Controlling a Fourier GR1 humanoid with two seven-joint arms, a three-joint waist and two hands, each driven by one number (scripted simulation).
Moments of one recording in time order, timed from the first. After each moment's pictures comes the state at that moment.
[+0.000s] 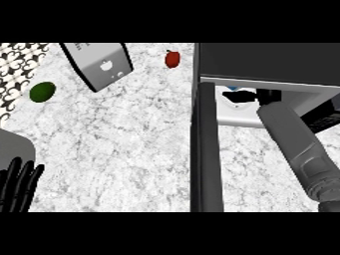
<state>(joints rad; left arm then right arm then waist) 0.53 0.14 -0.18 -2.31 0.04 -0.05 -0.11 -0.97 -0.20 -0.17 -0.17 0.41 -0.60 -0.56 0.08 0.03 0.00</state>
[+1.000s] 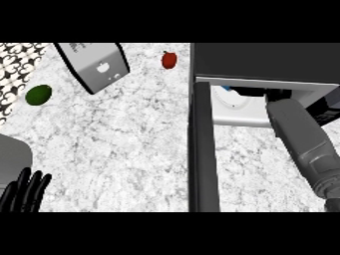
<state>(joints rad) 0.60 0.13 -0.24 -2.32 -0.04 -0.06 -0.15 -0.98 -0.24 -0.27 -0.16 0.35 -0.65 -0.64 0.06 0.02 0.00</state>
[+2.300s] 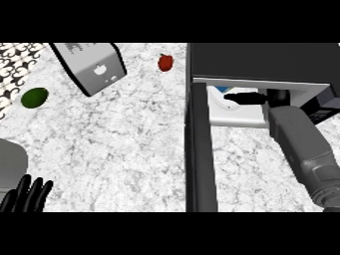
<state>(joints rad) 0.65 0.10 -0.30 -2.37 -0.07 -0.04 -0.12 -0.91 -0.22 -0.34 -0.25 0.22 -0.23 -0.72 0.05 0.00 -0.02</state>
